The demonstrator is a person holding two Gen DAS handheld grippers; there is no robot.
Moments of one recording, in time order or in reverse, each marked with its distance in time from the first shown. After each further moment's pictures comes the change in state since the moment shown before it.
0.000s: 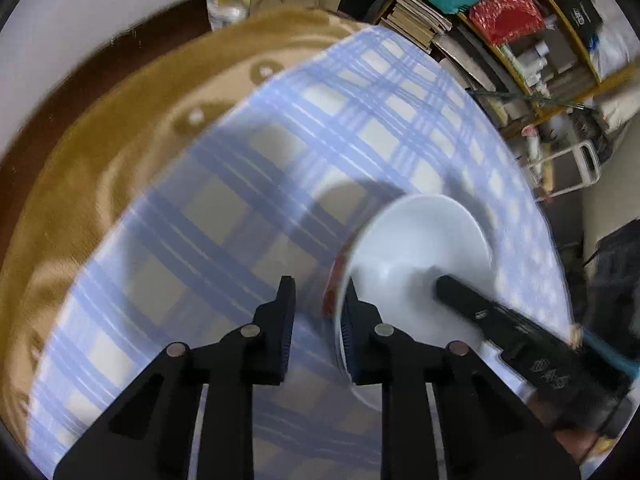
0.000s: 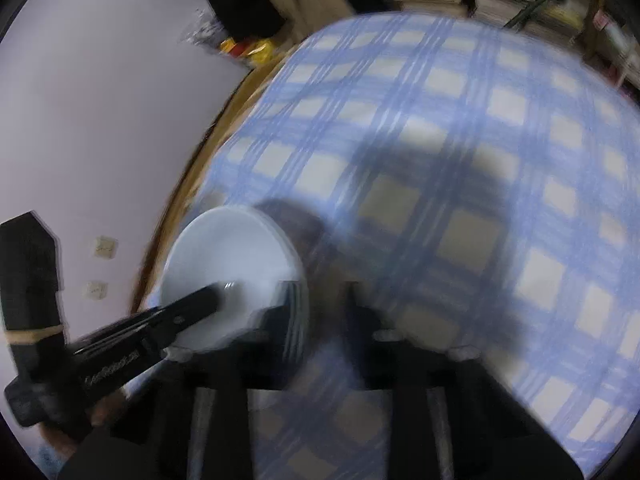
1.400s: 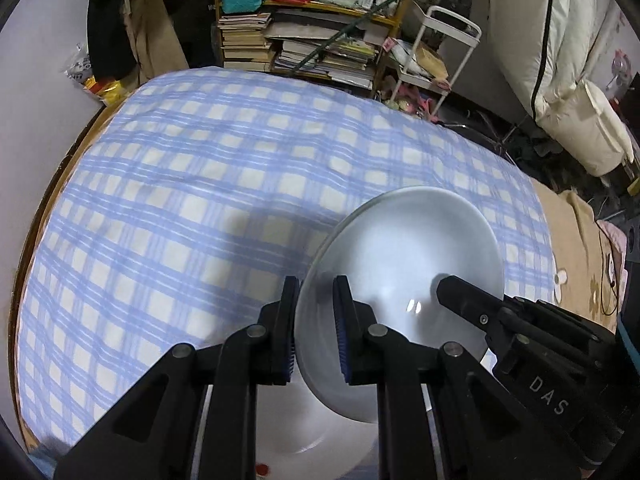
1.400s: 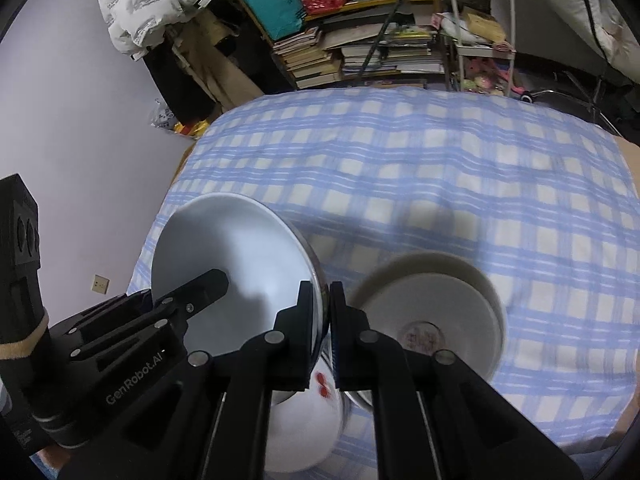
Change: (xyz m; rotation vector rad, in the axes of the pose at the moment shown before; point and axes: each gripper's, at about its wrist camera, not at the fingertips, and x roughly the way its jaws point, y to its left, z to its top) left arm -0.053 -0.309 -0.223 0.473 -0.110 0.104; right arm -0.256 -0.178 -0.190 0.158 -0.260 -0.097
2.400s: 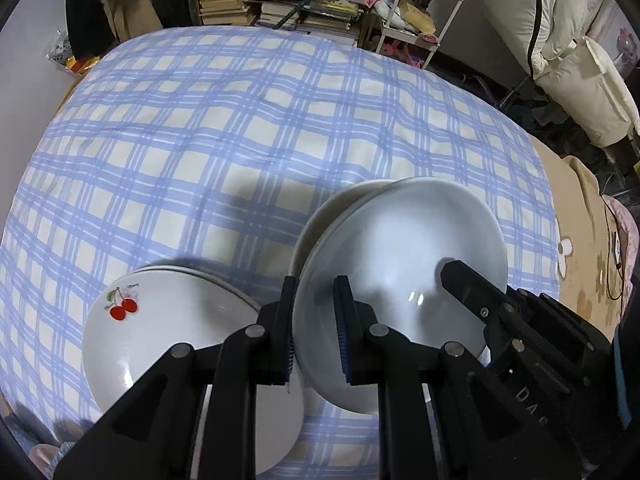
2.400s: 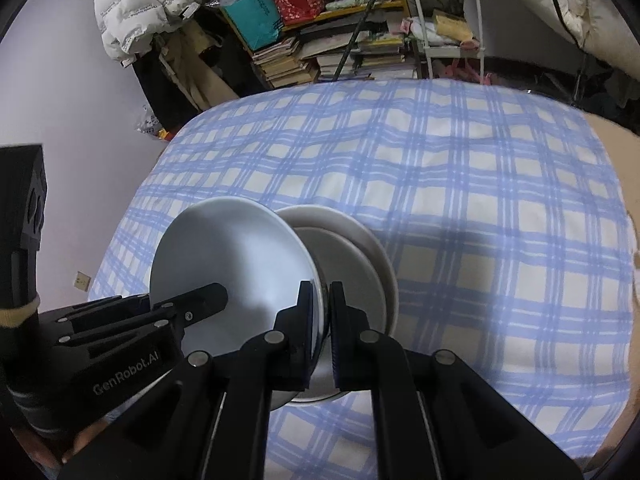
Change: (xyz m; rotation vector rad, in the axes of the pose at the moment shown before) left arm 0.051 -0.067 -0.033 0.006 0.114 -0.002; right arm -0.002 -0.079 -0.044 -0.036 -0.081 -0.046
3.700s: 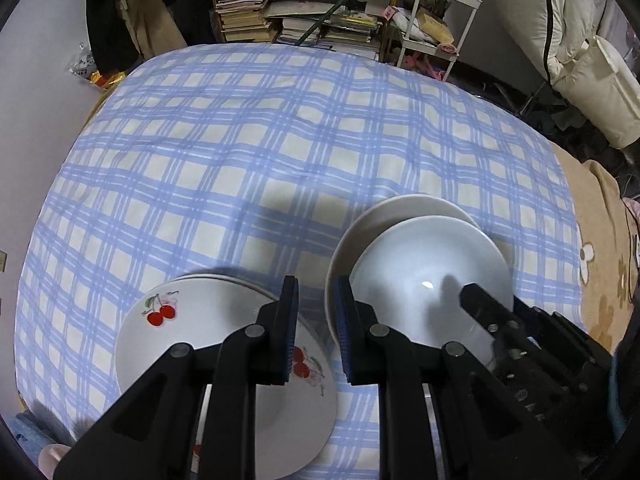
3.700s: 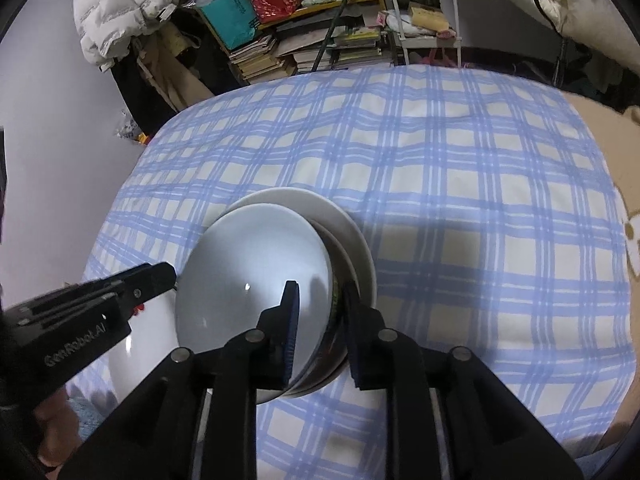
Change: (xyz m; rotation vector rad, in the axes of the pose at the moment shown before) left arm -0.012 0.011 -0.001 0.006 -0.060 0.112; right arm 0.007 -0.010 -0.012 0.082 0.022 -0.030
